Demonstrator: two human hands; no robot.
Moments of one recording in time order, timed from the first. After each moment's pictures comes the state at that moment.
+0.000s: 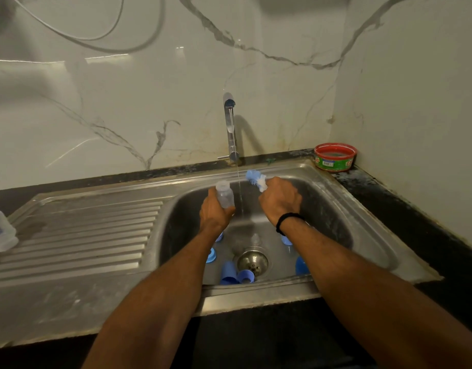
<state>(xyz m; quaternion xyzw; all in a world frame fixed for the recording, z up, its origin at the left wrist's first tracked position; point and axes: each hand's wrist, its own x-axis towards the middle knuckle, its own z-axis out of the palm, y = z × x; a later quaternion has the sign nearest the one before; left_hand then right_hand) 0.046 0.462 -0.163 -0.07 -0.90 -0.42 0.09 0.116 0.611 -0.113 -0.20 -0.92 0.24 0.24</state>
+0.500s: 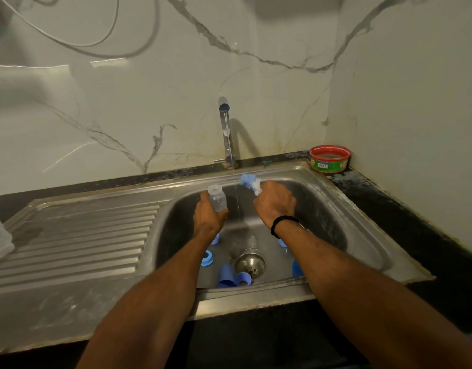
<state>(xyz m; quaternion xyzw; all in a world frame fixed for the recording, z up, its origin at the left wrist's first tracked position) 0.049 0.459 -0.162 -0.04 -0.89 -0.44 0.11 0.114 0.608 -0.117 -0.20 -0.92 0.25 0.24</state>
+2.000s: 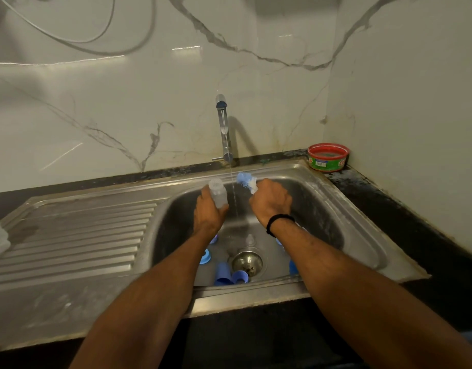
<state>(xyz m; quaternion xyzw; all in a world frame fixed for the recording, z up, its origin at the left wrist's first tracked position) 0.049 0.464 -0.163 -0.08 -0.90 -0.42 0.10 0.114 0.608 -0.116 -0.18 -0.92 0.25 0.24</state>
